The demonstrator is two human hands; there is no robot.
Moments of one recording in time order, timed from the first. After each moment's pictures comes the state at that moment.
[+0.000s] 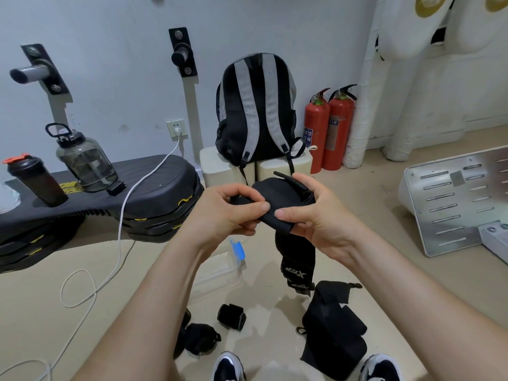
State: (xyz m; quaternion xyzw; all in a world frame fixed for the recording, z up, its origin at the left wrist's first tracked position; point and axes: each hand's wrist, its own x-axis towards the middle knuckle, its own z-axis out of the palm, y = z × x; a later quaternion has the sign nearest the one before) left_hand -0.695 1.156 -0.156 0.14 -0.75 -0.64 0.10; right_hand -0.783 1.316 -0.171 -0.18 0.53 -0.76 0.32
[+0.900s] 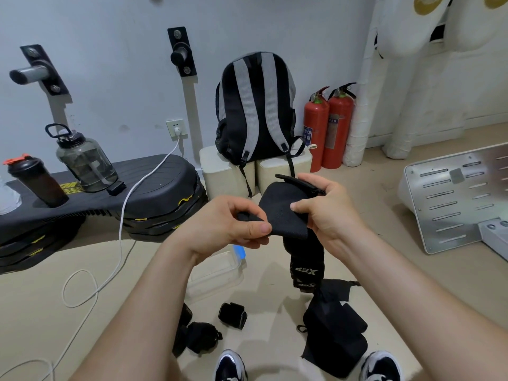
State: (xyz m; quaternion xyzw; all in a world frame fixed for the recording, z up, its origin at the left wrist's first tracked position) left_hand -0.686 1.154 -0.153 0.10 -0.77 -0.63 -0.03; right_hand -0.797 1.308 -0.187 -0.05 0.60 -0.77 0.20
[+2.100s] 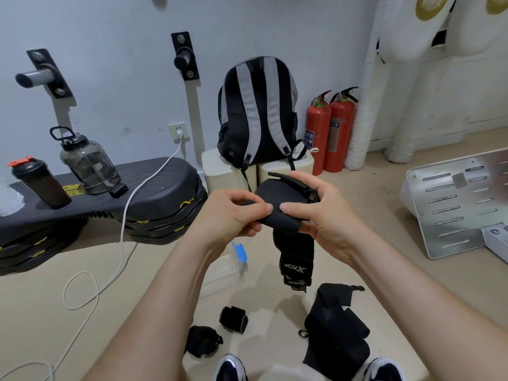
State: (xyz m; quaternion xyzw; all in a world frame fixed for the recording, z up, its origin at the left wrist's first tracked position) left_hand -0.700 1.163 -0.153 0.19 -0.75 -0.63 0.09; right_hand -0.797 1.313 -0.187 -0.18 0.58 -0.75 0.26
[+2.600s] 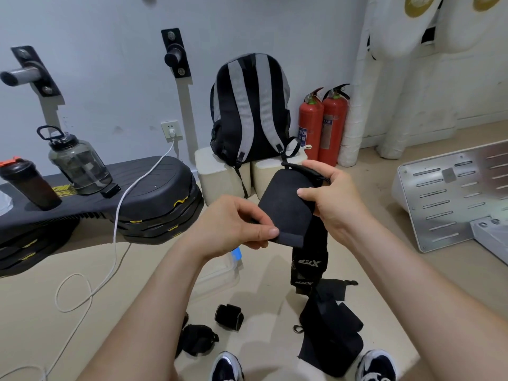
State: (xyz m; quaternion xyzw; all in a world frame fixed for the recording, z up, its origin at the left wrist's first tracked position) left_hand -0.693 1.169 -0.156 0.10 -0.83 -0.55 0.00; right_hand -0.819 1.320 -0.181 -0.10 0.65 -0.74 0.14
